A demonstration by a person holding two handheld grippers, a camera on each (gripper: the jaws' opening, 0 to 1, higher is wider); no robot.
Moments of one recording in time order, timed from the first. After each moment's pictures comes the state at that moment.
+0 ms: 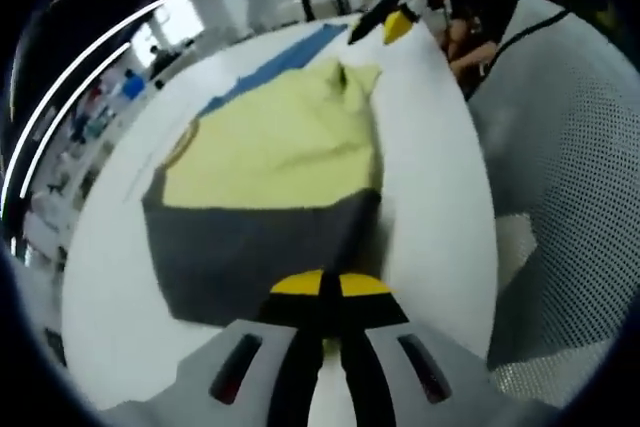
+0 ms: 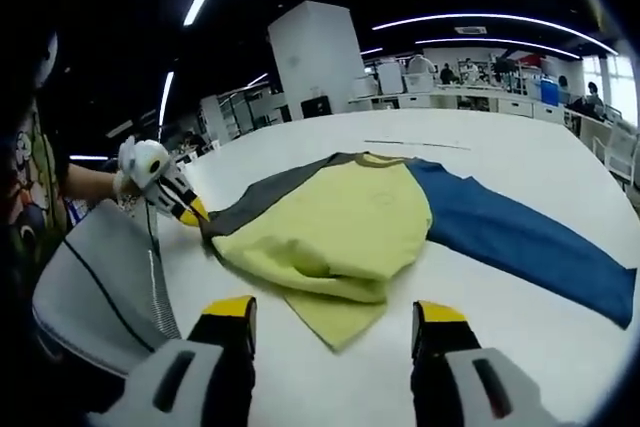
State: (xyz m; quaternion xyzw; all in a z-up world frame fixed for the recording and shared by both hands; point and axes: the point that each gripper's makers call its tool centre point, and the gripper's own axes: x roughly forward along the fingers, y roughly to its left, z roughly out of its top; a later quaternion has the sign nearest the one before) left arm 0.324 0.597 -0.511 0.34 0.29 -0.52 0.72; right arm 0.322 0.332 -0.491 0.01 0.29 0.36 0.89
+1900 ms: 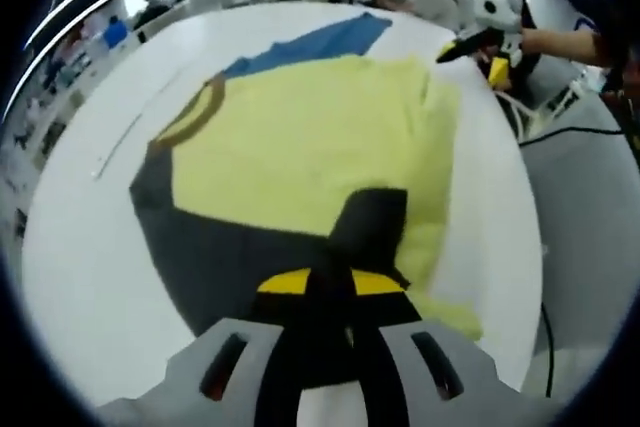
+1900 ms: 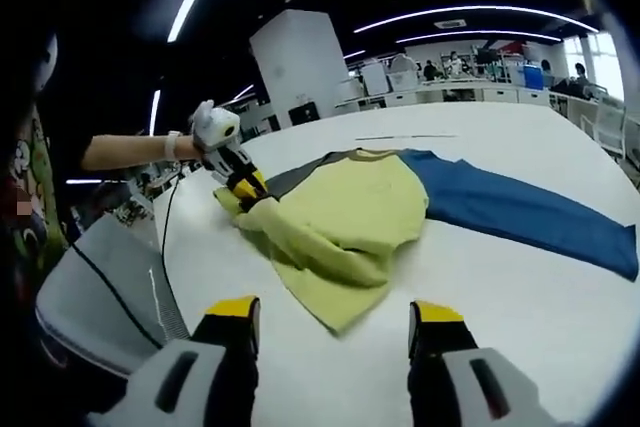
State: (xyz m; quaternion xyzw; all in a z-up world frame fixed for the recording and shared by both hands) left arm 0.434 0.584 -0.515 0.28 0.37 -0.55 0.70; right arm 0.306 0.323 -0.501 0.05 0.29 0.34 0.90
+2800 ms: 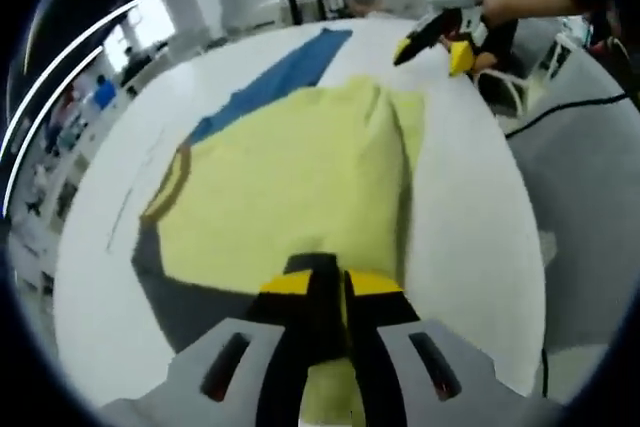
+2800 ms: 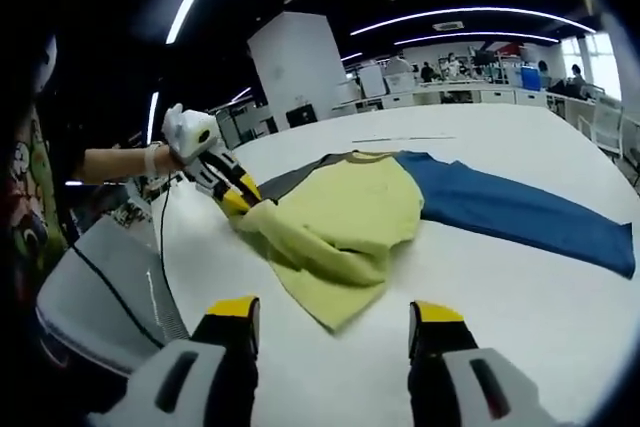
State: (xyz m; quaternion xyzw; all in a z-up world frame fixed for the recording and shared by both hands) left arm 0.398 0.535 -0.511 0.35 0.29 -0.56 0.69; right arm 0.304 0.319 -0.500 0.06 0.29 0.33 0.90
